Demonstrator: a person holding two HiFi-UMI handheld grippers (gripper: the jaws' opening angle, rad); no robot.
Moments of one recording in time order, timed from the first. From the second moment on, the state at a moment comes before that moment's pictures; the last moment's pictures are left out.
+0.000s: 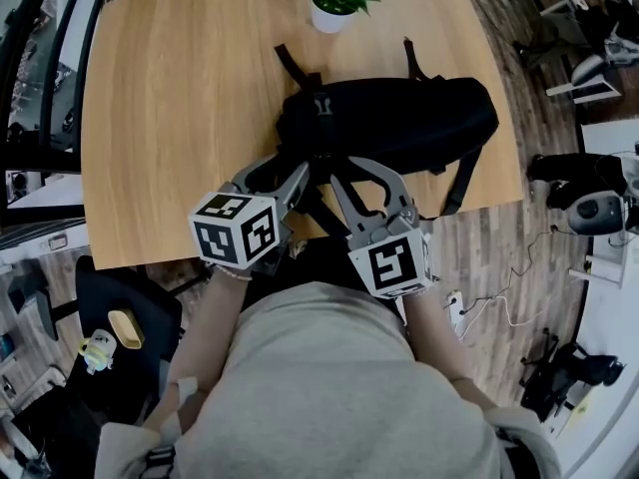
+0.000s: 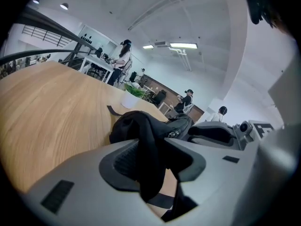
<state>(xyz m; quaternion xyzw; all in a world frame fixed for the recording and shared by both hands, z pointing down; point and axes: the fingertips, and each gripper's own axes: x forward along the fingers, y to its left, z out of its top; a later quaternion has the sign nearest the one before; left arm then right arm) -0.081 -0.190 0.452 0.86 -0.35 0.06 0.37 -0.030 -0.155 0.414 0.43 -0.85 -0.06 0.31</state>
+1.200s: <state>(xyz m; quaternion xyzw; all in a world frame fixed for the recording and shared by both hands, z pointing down) -0.076 -0.189 0.432 0.86 -0.33 0.05 0.39 -0.047 -0.166 0.434 0.37 -0.77 -0.29 0.44</state>
